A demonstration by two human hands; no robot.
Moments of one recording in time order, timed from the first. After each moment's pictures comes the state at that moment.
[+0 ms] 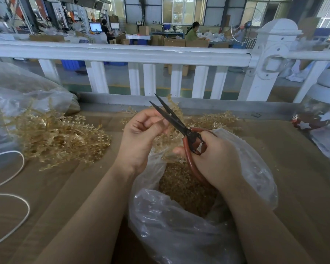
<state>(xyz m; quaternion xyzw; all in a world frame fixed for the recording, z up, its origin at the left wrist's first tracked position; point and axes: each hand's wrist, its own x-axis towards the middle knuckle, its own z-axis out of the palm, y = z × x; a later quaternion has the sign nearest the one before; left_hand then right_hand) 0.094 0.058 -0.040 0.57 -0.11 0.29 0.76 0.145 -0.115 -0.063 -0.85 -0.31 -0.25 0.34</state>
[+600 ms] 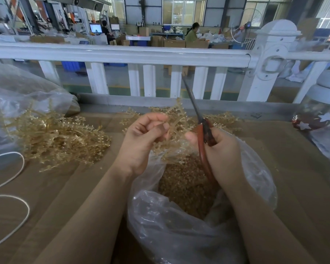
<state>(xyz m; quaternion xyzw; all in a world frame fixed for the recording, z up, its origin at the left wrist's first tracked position) 0.089 0.059 -0.039 0.60 -0.08 0.23 0.77 0.139 -0.114 -0.053 -0.77 -0.21 -0.14 0.59</state>
